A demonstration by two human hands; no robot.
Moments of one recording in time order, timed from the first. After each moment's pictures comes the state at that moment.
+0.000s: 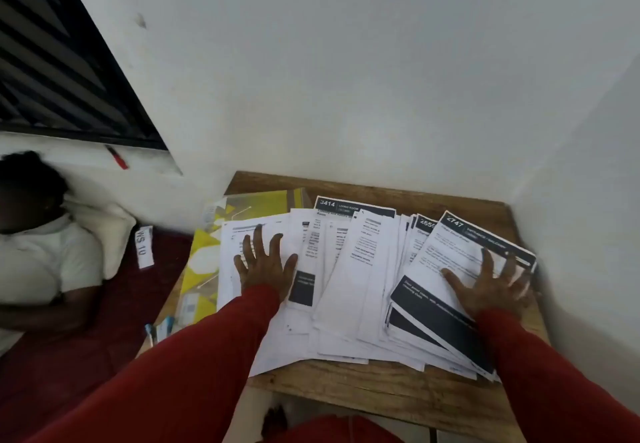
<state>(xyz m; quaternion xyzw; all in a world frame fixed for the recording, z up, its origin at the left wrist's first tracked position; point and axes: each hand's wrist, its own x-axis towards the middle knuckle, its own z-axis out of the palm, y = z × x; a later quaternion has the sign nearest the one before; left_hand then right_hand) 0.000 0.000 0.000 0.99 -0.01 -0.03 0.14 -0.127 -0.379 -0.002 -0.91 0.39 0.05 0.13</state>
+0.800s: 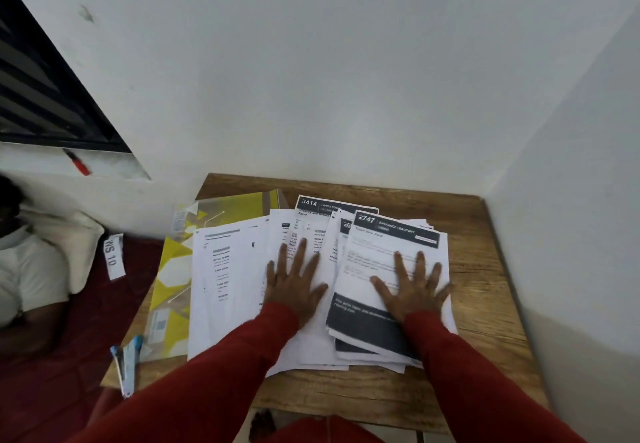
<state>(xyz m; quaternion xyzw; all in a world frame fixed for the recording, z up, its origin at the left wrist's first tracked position) -0.024 -0.068 -0.013 0.97 -0.23 -0.09 0.07 -0.101 -0.305 -0.017 -0.94 0.30 0.14 0.11</state>
